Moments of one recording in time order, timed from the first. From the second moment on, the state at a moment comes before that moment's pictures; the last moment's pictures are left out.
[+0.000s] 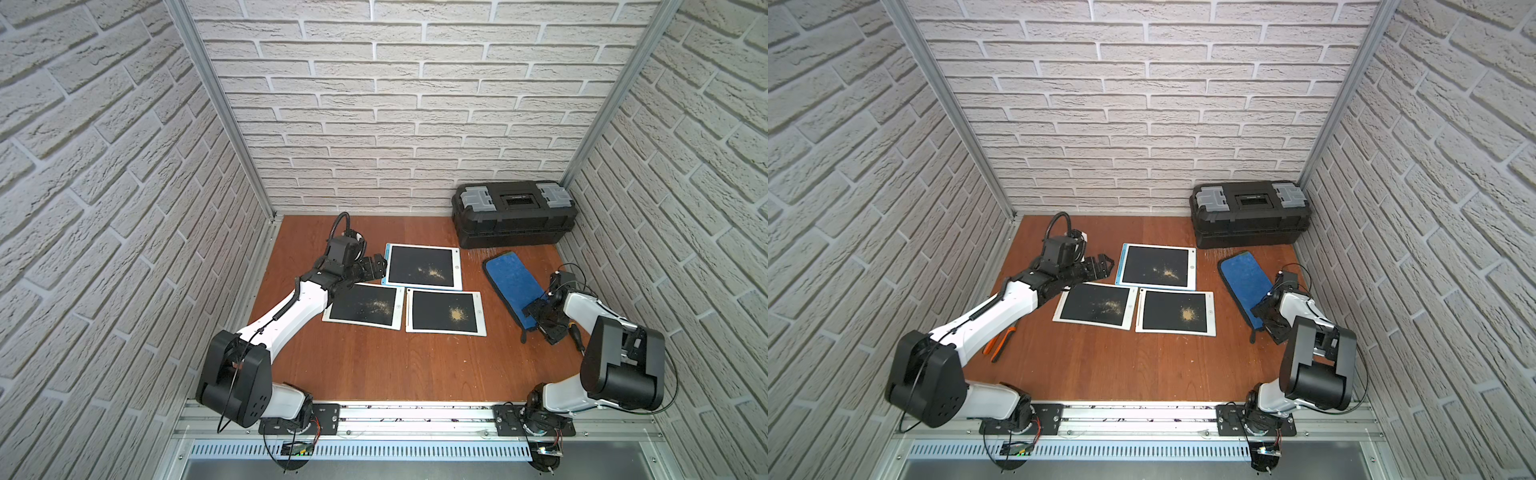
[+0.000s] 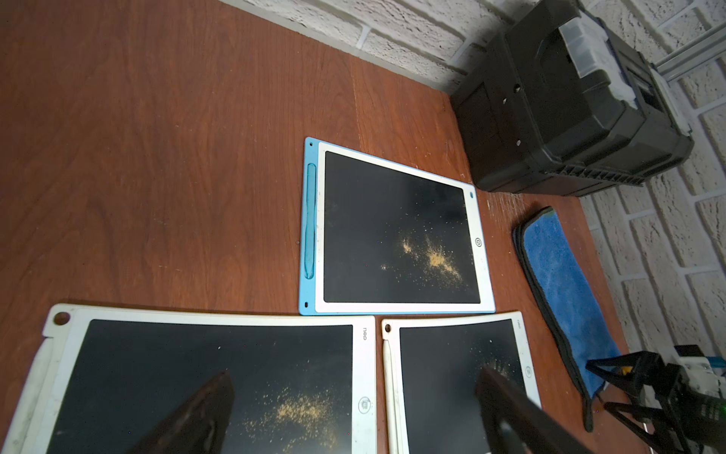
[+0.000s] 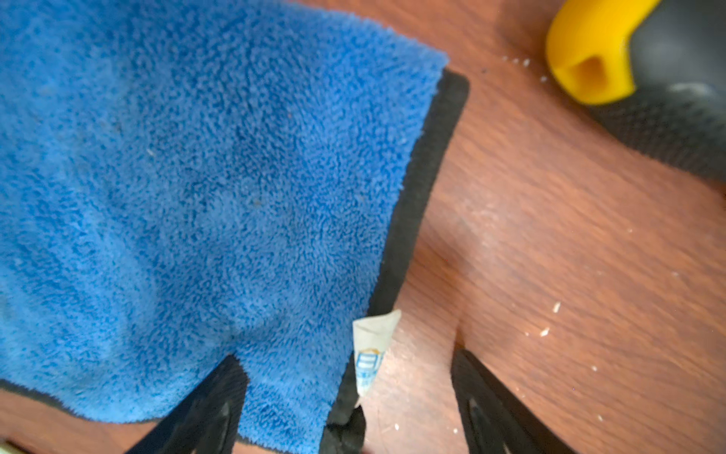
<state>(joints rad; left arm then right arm) -0.42 1.39 0.99 -0.28 0.11 -0.52 -0.38 1.49 0.77 -0.67 0.04 0.75</state>
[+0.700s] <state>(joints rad) -0.41 1.31 0.98 -0.32 0.08 -0.50 -0.39 1.49 0.76 -0.61 0.08 0.72</state>
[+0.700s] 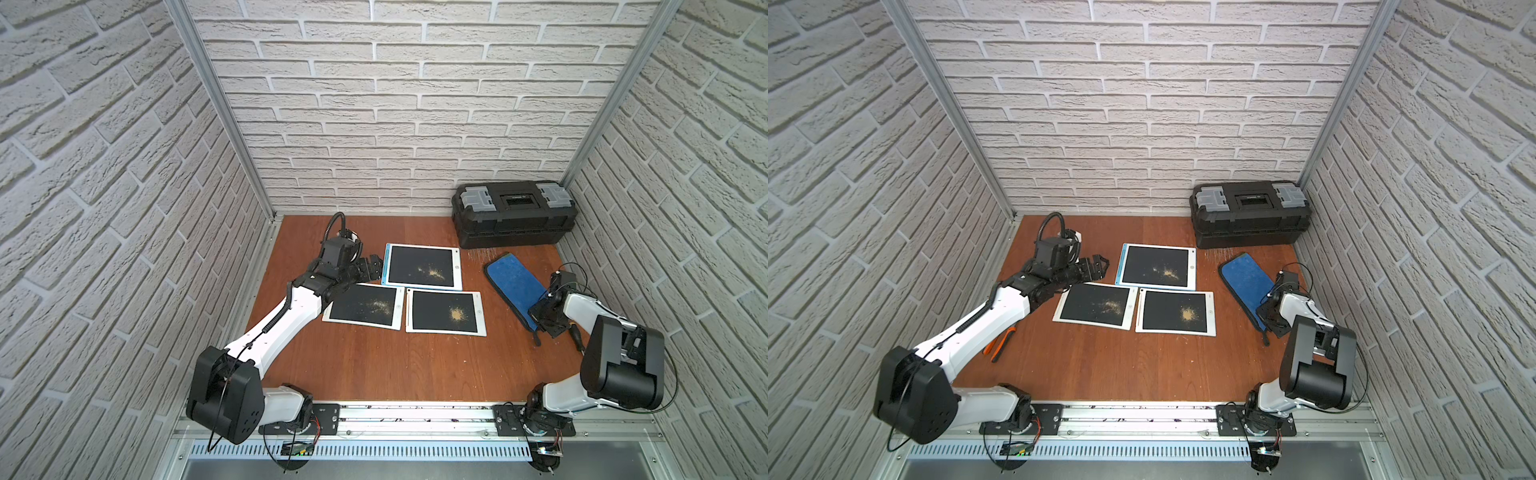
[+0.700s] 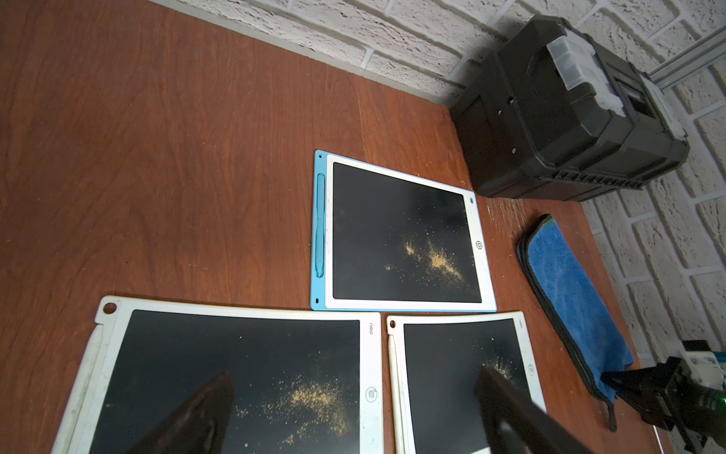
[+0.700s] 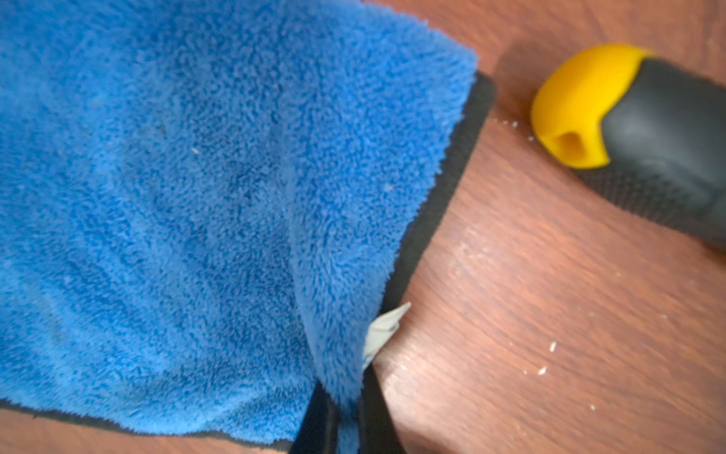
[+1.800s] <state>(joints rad) -0.41 1.30 0.98 -0.31 0.16 -0.54 -0.28 1.12 0.85 -0.90 0.35 0.53</state>
